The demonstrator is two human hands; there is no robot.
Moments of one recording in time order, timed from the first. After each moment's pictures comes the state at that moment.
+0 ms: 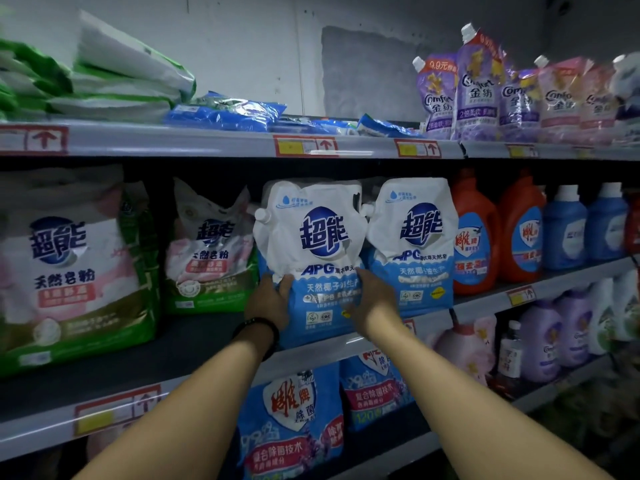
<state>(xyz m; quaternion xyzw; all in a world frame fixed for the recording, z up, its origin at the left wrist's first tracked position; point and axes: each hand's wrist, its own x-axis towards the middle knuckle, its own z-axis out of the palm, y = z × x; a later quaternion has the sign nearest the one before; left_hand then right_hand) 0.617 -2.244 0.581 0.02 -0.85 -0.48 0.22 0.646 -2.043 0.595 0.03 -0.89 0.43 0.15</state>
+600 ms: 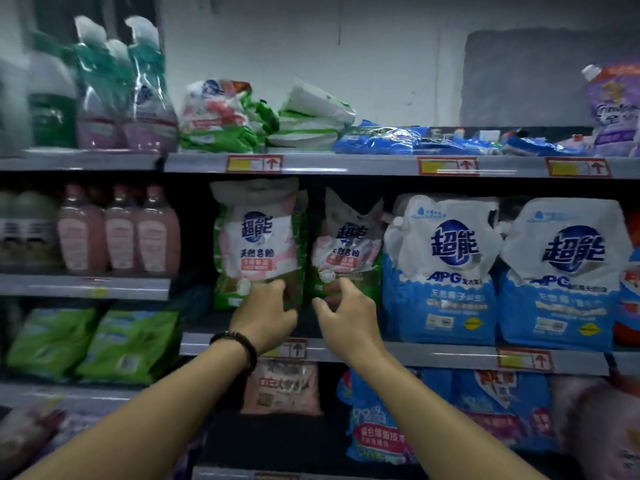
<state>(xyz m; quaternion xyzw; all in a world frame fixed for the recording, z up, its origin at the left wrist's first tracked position) 0.833 -2.402 0.612 0.12 -0.93 -0.19 0.29 0.783 -2.239 0.605 0.28 -0.80 0.51 0.15</state>
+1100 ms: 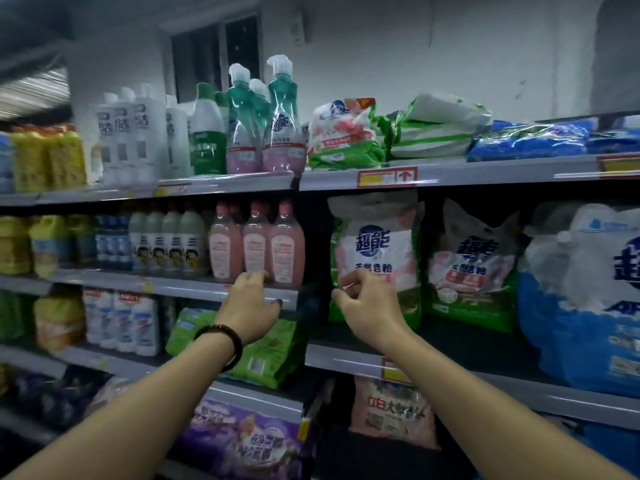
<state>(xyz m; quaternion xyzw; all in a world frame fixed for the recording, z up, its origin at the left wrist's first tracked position) 0.952 -2.606 0.639 0.28 -0.89 -0.13 0.34 0.826 -2.409 0.646 0.38 -0.77 0.51 0.08</state>
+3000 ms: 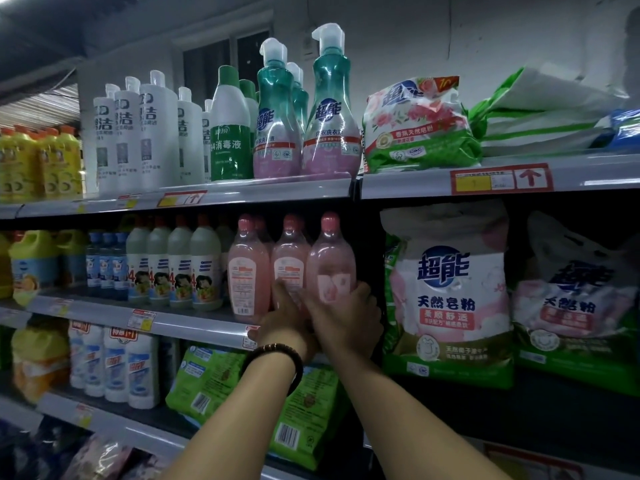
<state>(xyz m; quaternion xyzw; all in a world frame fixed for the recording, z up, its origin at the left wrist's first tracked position) 0.859 -2.717 0.638 0.41 -0.84 -0.23 0.26 0.796 -2.649 0.635 0.18 -0.78 0.57 0.18</state>
